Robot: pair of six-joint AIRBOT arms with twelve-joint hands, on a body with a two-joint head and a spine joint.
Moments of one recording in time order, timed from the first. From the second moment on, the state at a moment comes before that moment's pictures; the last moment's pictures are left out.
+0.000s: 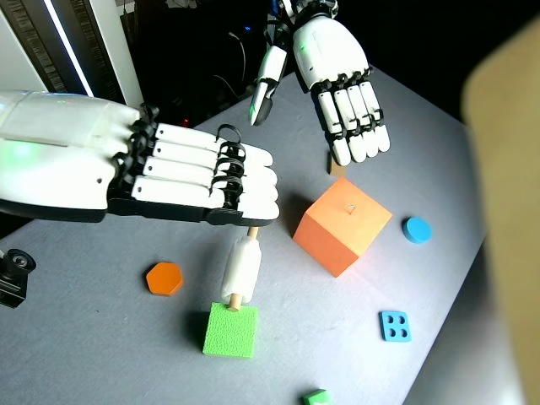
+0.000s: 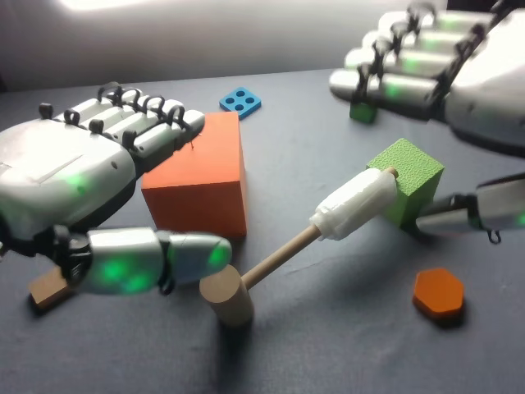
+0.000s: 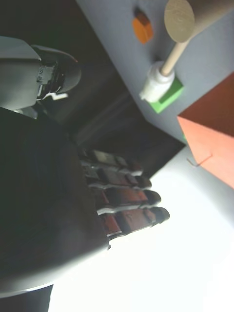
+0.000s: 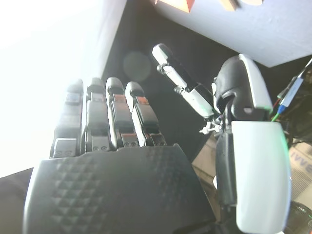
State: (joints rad) left arm 0.59 -0.64 0.63 -0.50 -0.62 1.44; right arm -0.10 -0.71 0.70 -0.45 -0.09 -0.81
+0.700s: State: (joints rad) left arm 0.68 -0.62 0.83 0.17 -0.58 0.82; right arm -0.08 -1.02 0.87 -0.56 -0.45 -0.53
